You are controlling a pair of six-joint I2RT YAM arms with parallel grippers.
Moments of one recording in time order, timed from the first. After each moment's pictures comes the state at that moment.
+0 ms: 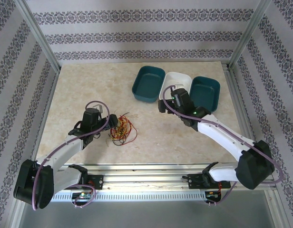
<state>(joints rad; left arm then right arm) -0.28 1.10 0.48 -0.12 0.11 -0.65 0.56 1.32 0.96 -0.36 0.23 0.37</state>
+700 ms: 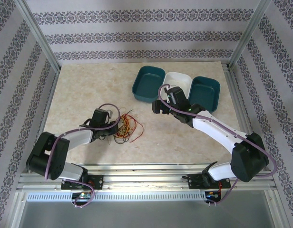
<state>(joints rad) -0.29 1.44 0.53 -0.03 0.24 -0.52 0.57 1.40 1.00 -0.34 0.09 0.40</state>
